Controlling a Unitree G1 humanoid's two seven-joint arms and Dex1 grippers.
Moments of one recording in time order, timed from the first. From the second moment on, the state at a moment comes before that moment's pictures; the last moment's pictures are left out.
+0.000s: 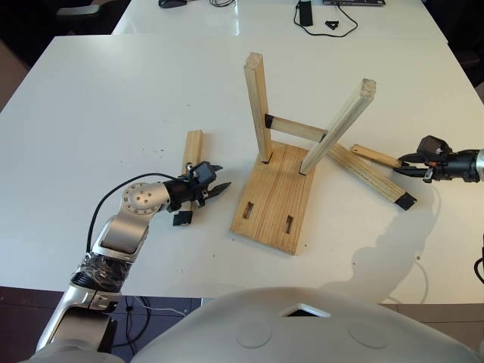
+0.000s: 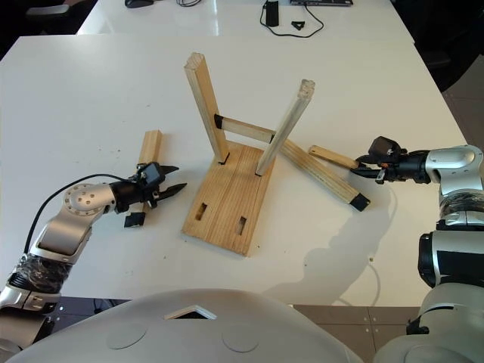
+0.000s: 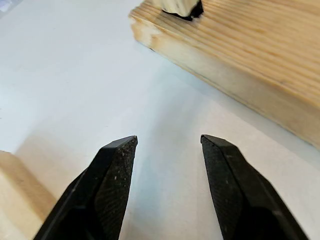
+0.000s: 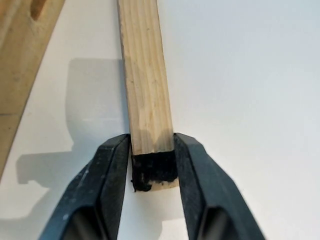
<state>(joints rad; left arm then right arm) -0.01 0.59 -0.15 -0.13 -0.12 0.22 -0.77 -0.56 -0.88 0.09 1.16 -0.08 -0.32 1.25</state>
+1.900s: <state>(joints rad) -0.31 0.54 0.05 -0.66 -1.20 0.70 -0.62 -0.38 -0.74 -0.04 -0.27 0.86 0.59 1.33</state>
